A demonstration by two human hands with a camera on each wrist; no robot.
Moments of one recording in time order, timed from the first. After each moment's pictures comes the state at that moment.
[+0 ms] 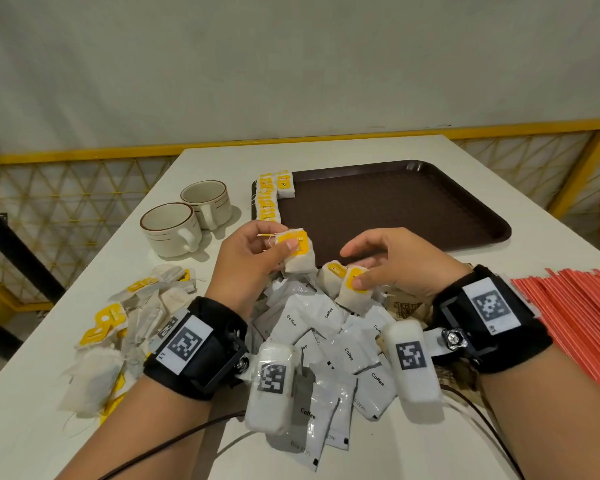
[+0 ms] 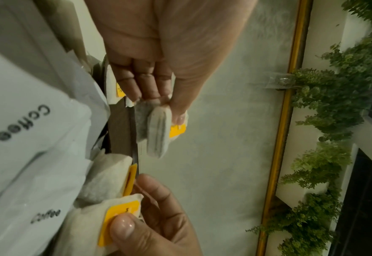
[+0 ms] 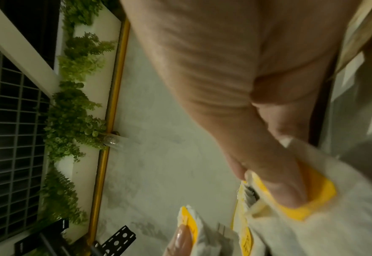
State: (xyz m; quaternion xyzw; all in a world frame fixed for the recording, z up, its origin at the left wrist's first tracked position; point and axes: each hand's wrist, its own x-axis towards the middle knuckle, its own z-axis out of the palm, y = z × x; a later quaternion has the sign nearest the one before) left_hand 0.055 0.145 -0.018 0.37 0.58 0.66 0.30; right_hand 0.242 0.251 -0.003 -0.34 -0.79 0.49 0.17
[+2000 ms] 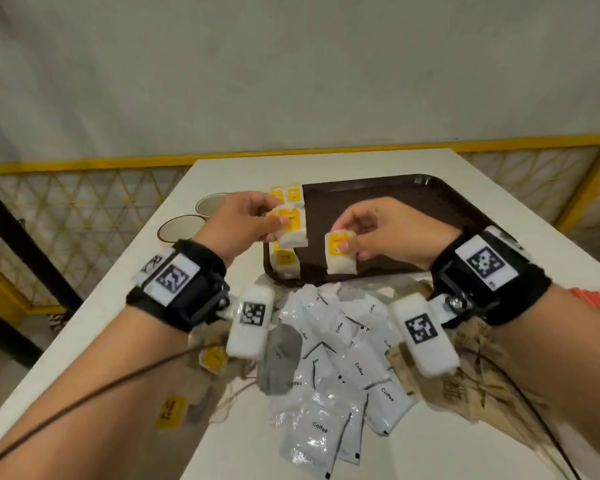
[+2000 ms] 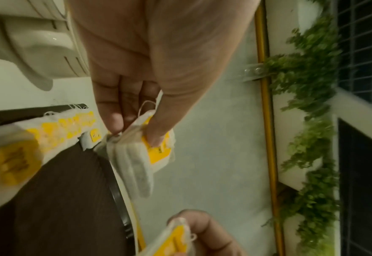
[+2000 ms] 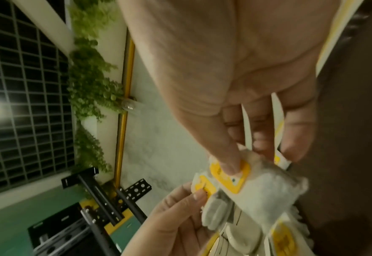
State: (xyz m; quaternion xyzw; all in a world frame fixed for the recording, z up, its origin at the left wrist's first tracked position) left_hand 0.003 0.171 0.038 0.46 0.65 0.53 0.30; right_hand 0.208 0.268 0.044 -0.28 -0.83 0.46 0.17
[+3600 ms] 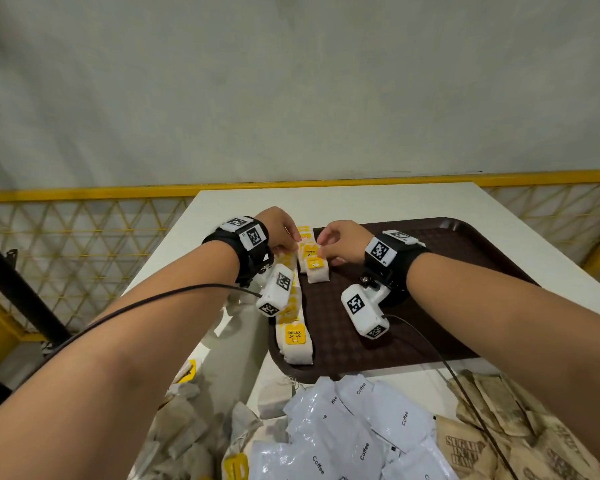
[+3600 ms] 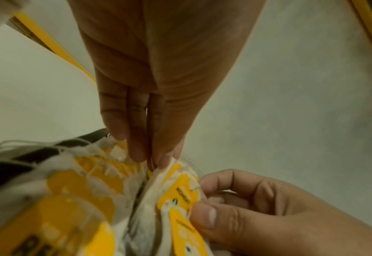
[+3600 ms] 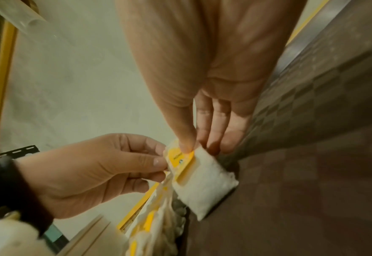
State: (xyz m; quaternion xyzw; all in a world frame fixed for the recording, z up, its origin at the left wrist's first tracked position) left_hand -0.093 0.352 0.031 0.54 0.79 0.20 0.22; right_hand 0.068 0.424 -0.001 -0.36 -0.80 0.45 0.17
